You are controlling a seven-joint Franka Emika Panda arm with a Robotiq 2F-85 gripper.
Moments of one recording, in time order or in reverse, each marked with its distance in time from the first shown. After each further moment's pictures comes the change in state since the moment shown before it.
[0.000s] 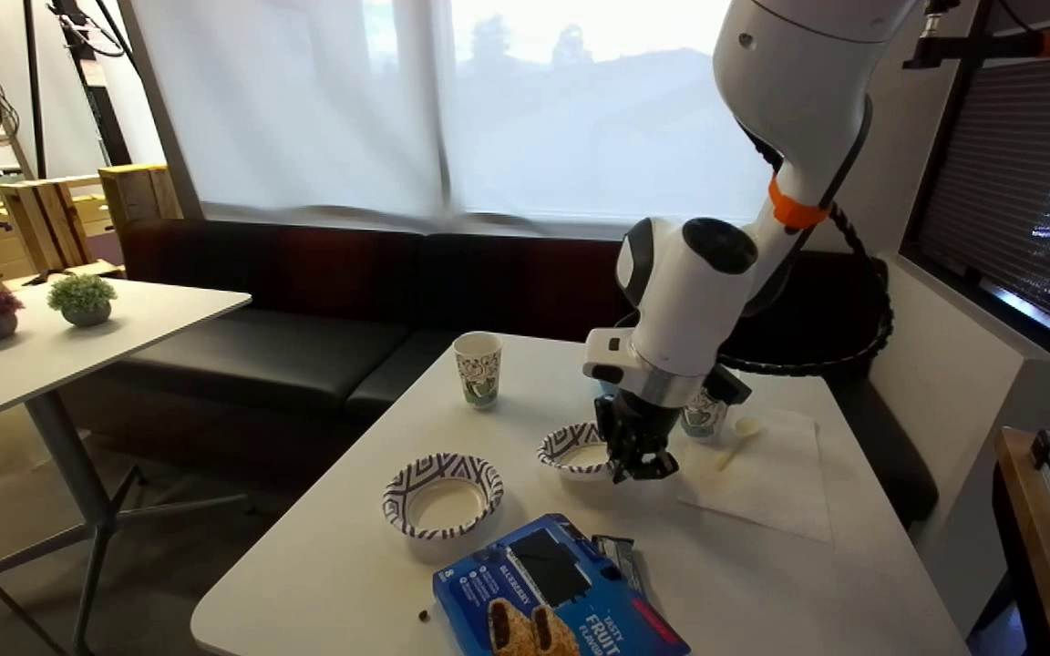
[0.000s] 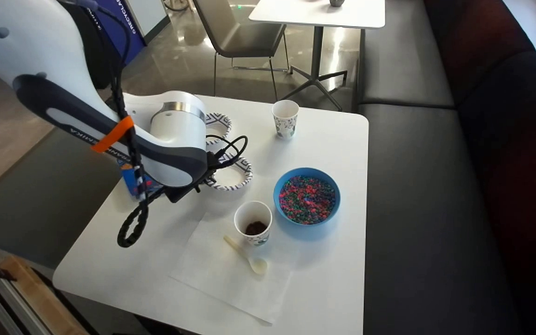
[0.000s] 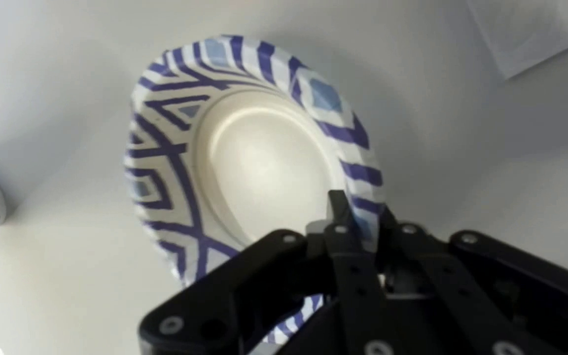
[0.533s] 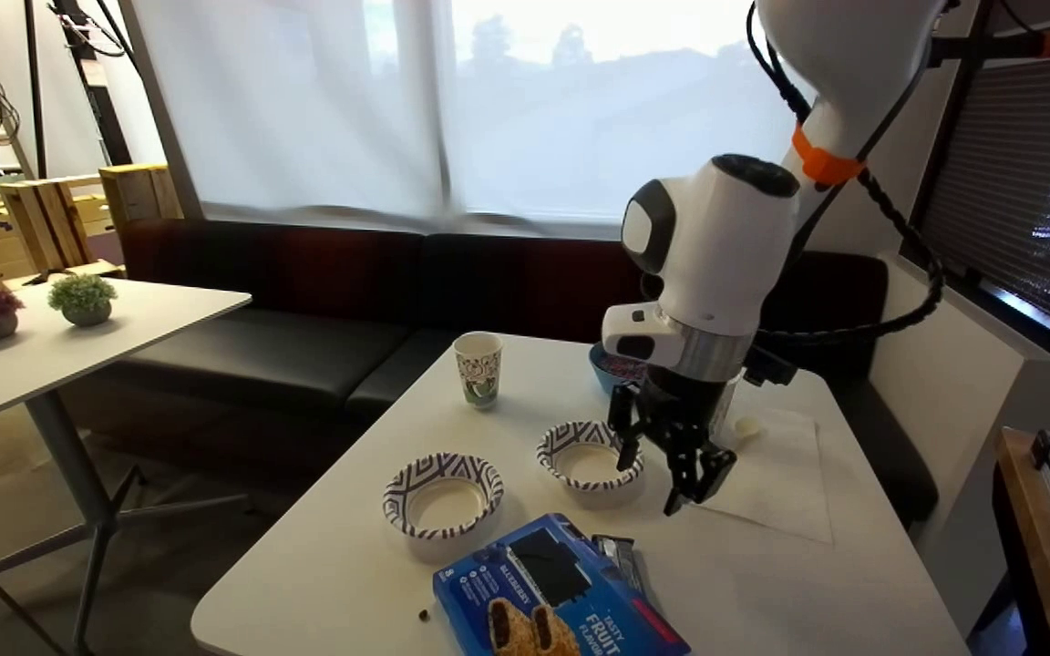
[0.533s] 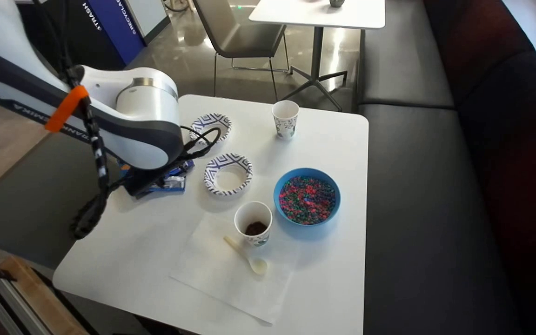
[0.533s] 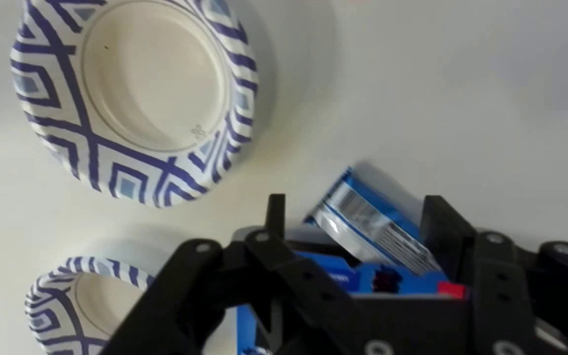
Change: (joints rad) arm 0.226 -0.104 -0.161 -0.105 -0.076 0.228 0.098
